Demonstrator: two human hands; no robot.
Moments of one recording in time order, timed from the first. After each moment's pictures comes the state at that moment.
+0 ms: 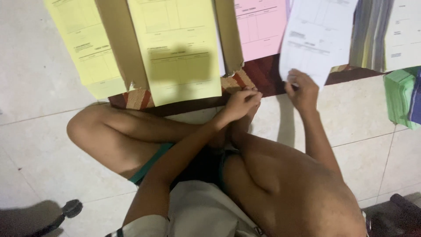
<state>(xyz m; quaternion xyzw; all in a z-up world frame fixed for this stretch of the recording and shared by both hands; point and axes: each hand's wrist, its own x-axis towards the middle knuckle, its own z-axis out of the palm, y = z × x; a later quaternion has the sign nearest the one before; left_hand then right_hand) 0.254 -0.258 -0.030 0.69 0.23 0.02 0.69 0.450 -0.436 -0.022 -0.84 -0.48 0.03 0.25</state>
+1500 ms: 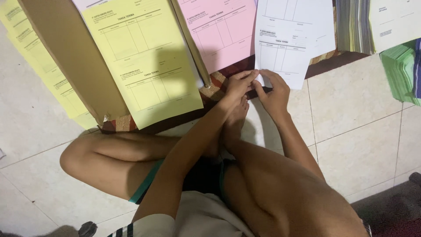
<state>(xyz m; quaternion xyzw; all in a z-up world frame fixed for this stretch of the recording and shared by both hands) 0.359 -0.282 -0.081 0.31 0.44 -0.03 0.84 0.406 -0.380 0.014 -0.88 -0.32 0.07 0.36</state>
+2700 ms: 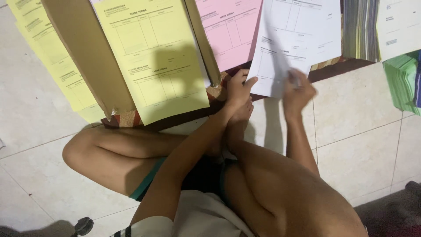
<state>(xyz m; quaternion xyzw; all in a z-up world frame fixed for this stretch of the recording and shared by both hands) 0.337 -0.271 -0.104 0.51 0.40 0.01 0.76 0.431 -0.400 -0.007 -0.89 -0.23 -0.06 0.38</state>
